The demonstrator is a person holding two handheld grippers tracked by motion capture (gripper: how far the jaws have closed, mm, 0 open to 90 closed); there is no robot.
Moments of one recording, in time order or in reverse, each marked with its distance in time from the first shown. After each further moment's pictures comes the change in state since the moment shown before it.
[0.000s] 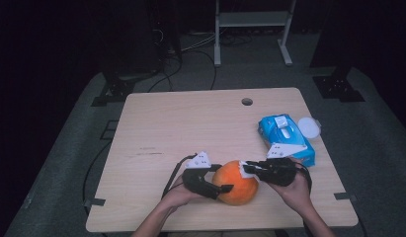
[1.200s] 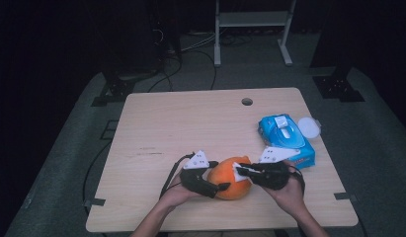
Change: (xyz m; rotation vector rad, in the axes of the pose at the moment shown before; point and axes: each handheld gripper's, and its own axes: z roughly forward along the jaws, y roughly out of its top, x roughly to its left) left arm -0.001 0.000 -0.004 0.036 0.106 0.123; right arm 0.024 0.006 0.011 -0.023 -0.008 -0.067
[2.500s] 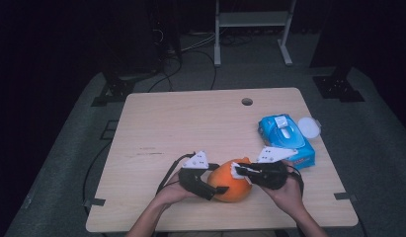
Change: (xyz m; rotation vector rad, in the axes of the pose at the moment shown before) left arm 0.002 0.005 -0.007 0.025 -0.076 0.010; right arm -0.003 0.001 0.002 0.010 -0.023 0.006
